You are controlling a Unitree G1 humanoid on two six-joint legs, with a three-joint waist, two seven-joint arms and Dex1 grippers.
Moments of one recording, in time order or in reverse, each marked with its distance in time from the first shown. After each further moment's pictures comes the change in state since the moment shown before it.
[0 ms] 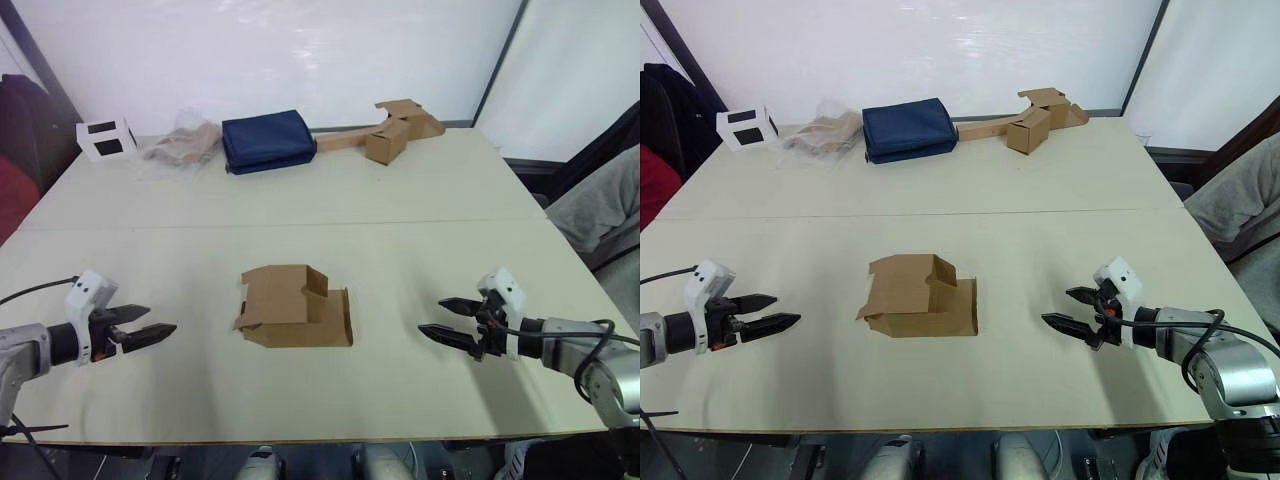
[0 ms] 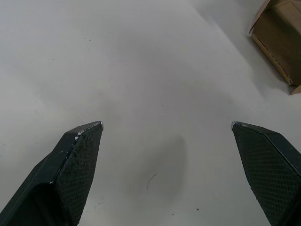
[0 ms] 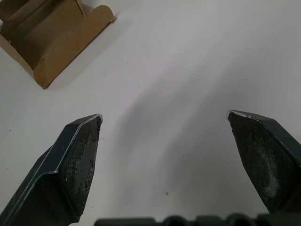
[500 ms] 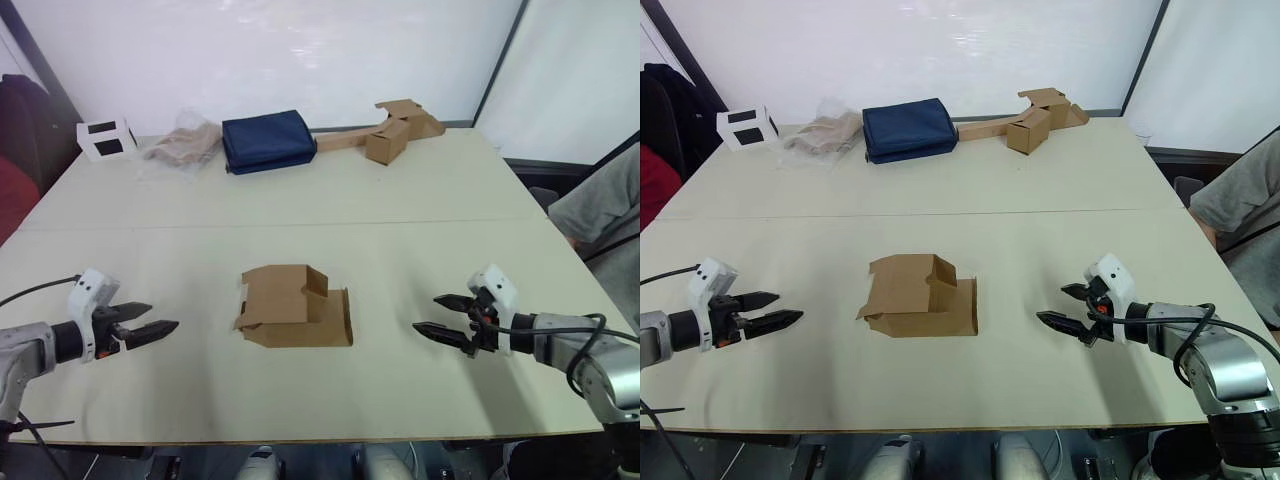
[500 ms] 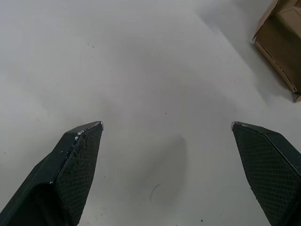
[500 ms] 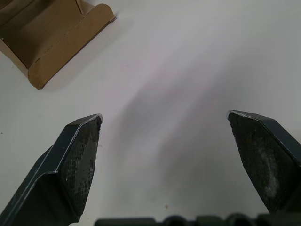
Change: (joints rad) left arm -0.023 -0.016 0.001 0.013 -0.004 0.005 0.003; right arm -0.032 0.008 0.034 -0.016 -0.027 0.014 -0.032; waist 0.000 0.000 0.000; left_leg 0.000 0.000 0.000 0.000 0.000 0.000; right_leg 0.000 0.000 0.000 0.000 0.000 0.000
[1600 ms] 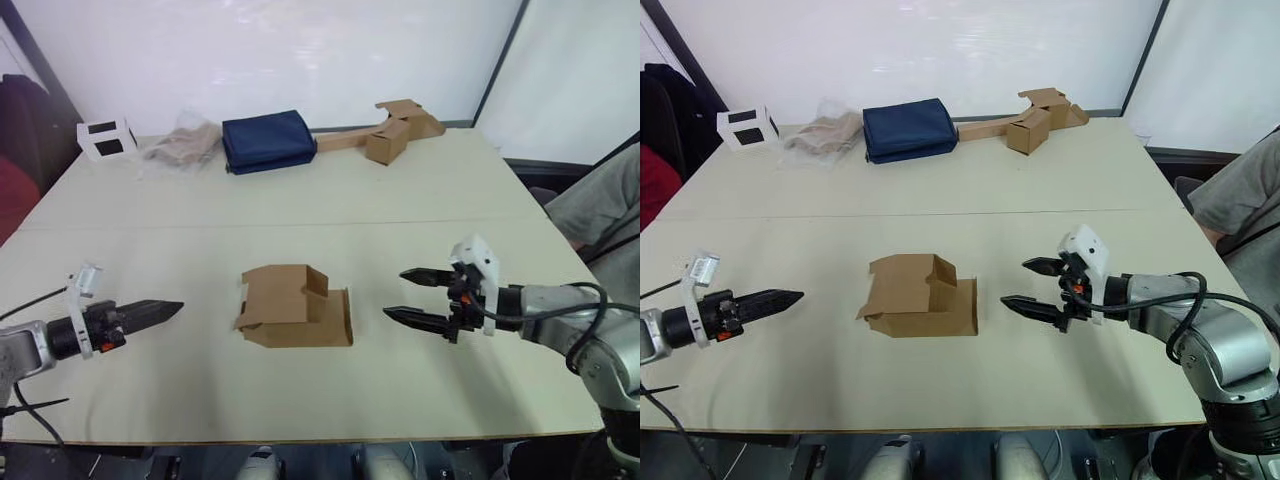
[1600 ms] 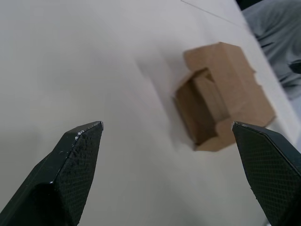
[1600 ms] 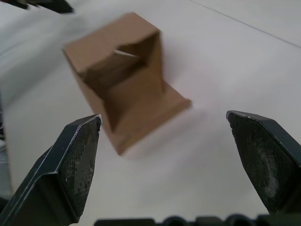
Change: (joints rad) left arm -0.088 -0.050 0.096 0.018 -0.297 0.419 -0.047; right arm -0.147 0.001 0.002 -0.285 0.192 0.177 -0.033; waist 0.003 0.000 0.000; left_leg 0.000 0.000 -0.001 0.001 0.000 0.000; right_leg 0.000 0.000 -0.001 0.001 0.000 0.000
